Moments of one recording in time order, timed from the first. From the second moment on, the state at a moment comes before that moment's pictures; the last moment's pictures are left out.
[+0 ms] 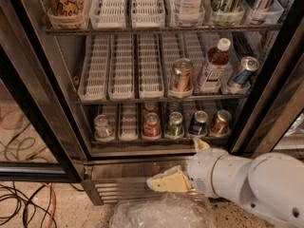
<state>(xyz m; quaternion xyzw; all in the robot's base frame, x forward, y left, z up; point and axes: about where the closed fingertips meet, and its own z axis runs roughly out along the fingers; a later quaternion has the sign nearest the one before) 0.412 -0.061 0.755 -0.33 0.83 0.17 0.41</state>
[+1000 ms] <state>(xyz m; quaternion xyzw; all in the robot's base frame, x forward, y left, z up) 0.424 -0.034 0.686 -0.29 0.78 0.14 0.53</state>
